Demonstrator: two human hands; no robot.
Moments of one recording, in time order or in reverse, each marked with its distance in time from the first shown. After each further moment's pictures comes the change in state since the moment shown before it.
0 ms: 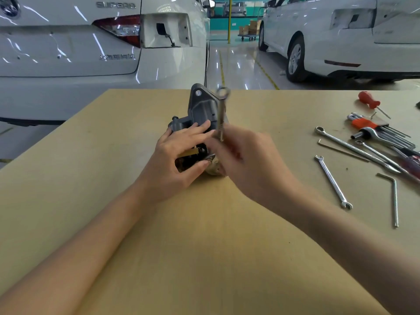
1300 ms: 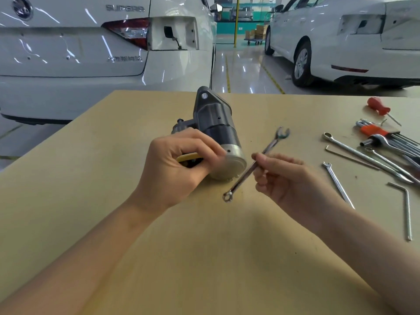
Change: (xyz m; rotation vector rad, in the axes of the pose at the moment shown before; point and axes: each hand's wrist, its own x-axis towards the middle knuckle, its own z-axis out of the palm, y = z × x) left_hand 0.003 0.033 -0.001 -0.165 0.237 0.150; right_hand -0.025 0.054 -0.022 1.152 -0.106 0.551
